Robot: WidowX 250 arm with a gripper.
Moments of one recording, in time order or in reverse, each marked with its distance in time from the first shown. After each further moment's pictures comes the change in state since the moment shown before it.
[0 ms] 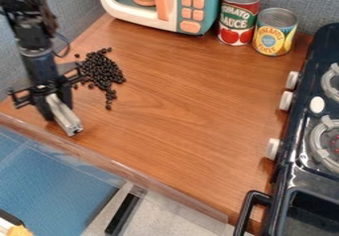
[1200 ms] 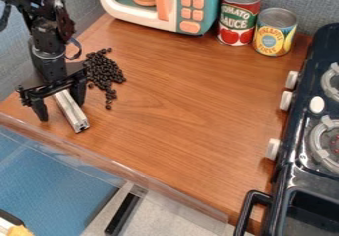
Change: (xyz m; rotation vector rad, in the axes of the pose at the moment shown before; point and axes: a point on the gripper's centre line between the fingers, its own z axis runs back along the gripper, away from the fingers) arm 0.001 -0.013 -0.013 0.078 -0.131 -0.041
